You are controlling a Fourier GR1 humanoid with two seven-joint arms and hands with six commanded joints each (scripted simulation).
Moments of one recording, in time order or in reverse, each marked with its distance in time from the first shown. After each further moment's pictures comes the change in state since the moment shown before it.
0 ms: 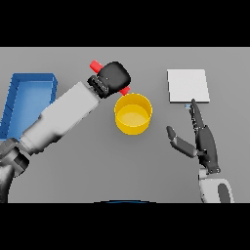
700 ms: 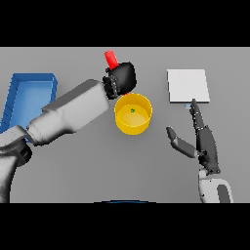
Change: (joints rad) left arm -0.150 -0.014 -0.260 0.098 -0.281 0.051 -0.140; right arm 0.006 0.001 0.001 -0.001 0.014 -0.012 -0.022
